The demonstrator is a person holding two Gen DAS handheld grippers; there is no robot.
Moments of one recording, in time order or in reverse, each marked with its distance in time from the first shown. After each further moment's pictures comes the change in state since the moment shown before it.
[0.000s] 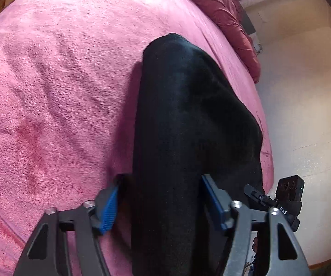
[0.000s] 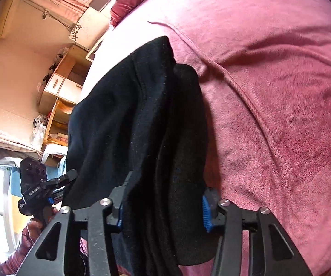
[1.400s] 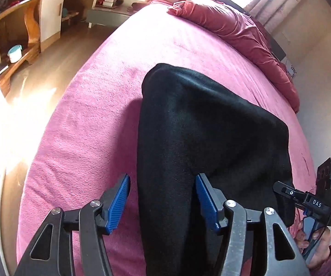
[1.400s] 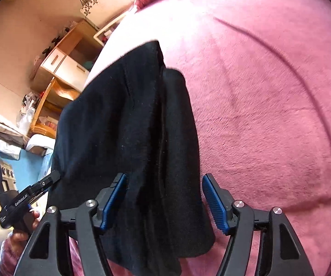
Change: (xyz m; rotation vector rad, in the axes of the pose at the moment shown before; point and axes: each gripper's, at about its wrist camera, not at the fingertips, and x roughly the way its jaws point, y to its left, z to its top) left arm -0.096 0.047 0.067 0.031 -0.273 0.369; right arm 0.135 0.144 0.109 -0.183 0.030 -0.095
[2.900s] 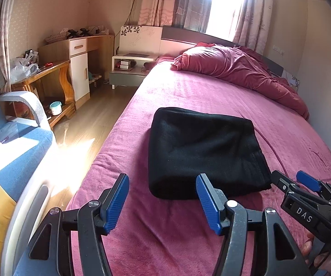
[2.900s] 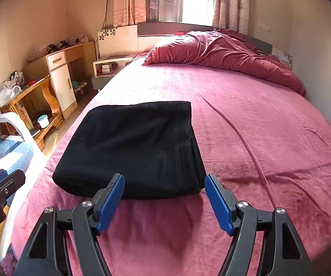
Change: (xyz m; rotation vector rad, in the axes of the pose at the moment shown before) left arm -0.134 -0.067 -0.113 0.125 -0.361 0.220; right arm -0.119 0.133 -0.144 -0.294 -0.403 -0.404
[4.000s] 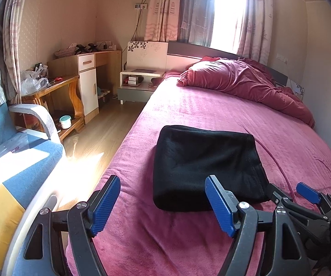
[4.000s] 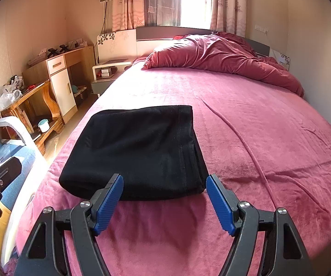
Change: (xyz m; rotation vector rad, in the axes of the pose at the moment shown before) left arm -0.023 -0.013 0.006 0.004 -0.105 0.059; right arm -0.018 0.012 -0.003 0.021 -0.024 -0.007
